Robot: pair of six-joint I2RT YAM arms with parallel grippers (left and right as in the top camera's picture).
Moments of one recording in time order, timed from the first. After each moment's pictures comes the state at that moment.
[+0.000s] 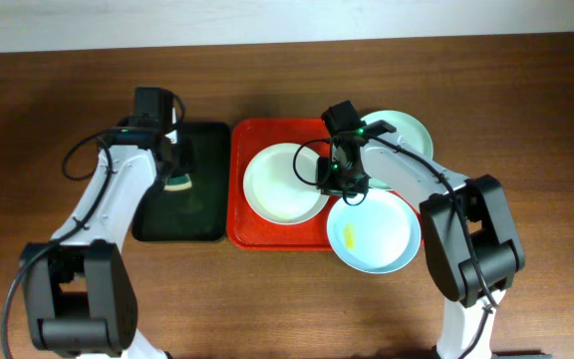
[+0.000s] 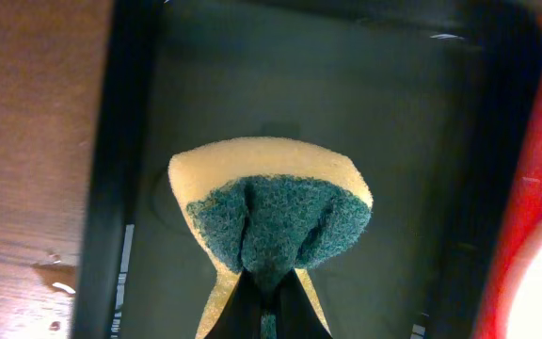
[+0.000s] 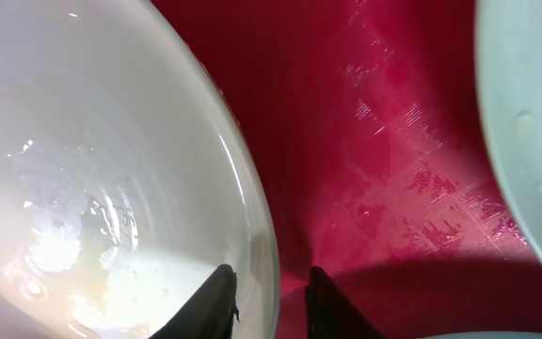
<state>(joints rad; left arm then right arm) -0.05 1.80 1.32 -0.73 -0.09 -0.19 0.38 2.05 1.41 -0.77 -0.19 0.47</state>
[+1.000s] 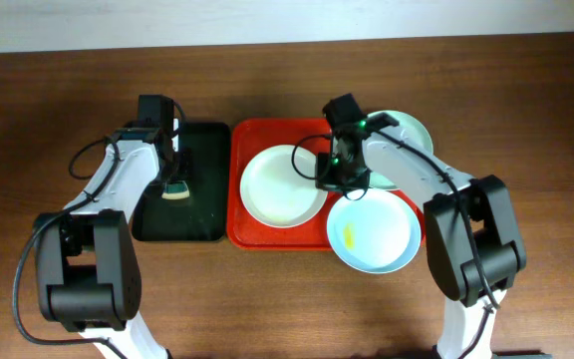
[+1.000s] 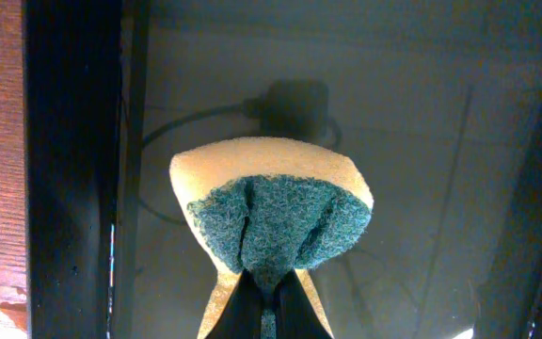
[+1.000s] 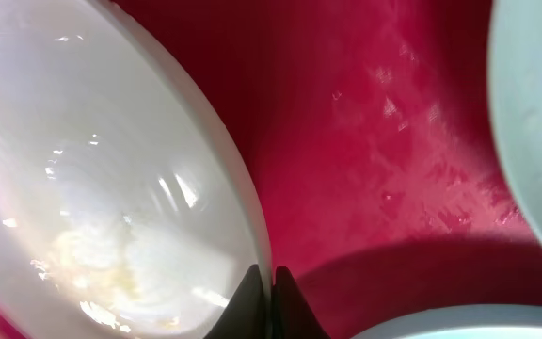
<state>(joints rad) -0.03 1.92 1.32 -0.69 -0.09 -0.12 0.36 2.05 1.49 -0.85 -0.26 0.45</state>
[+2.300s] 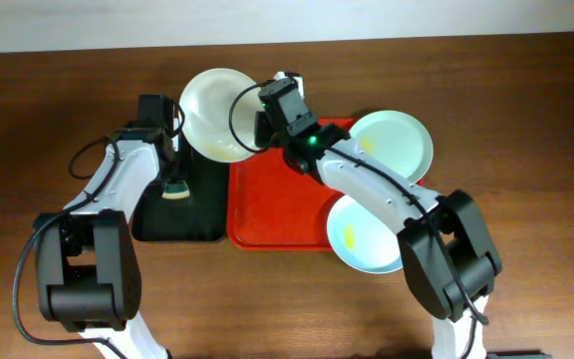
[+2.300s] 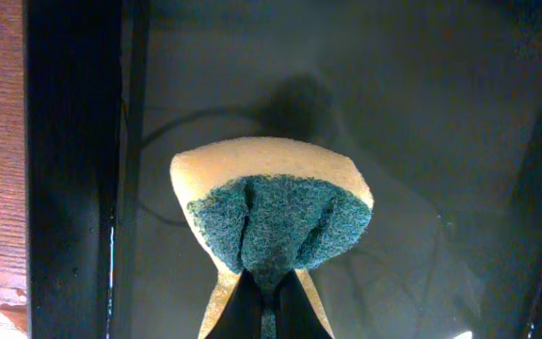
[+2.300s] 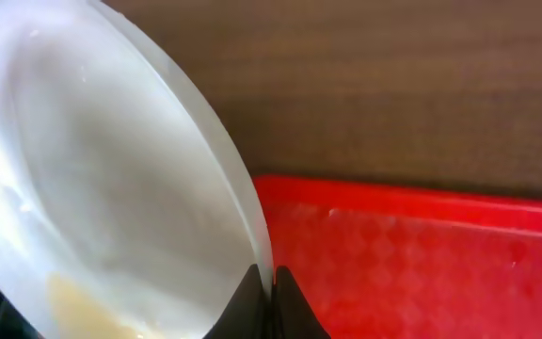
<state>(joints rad) -0.03 1.92 1.32 -0.69 -0.09 -0.12 0.60 2.05 1.57 -0.25 0.14 0.53</state>
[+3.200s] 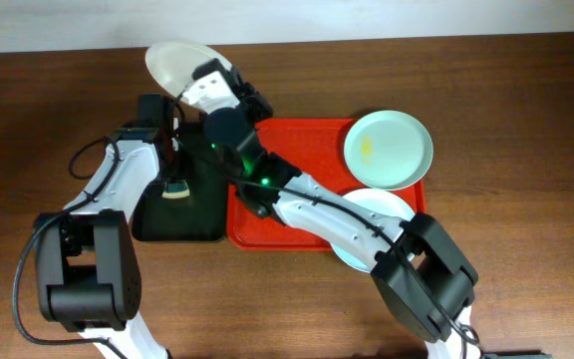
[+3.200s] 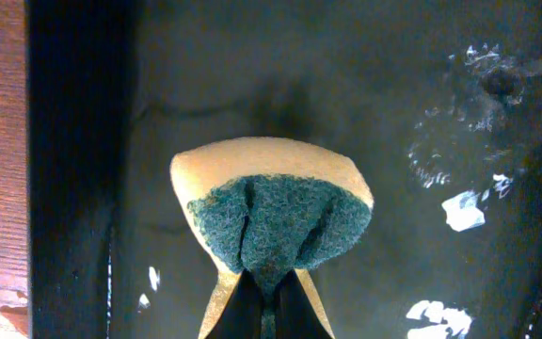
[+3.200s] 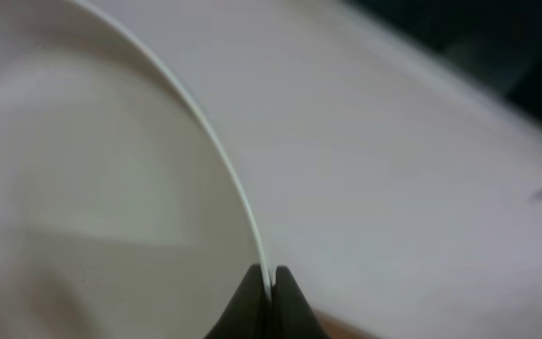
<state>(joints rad) -0.03 1.92 1.32 -0.69 -0.09 -0.12 0.84 2.05 1.57 0.47 0.81 -0.48</state>
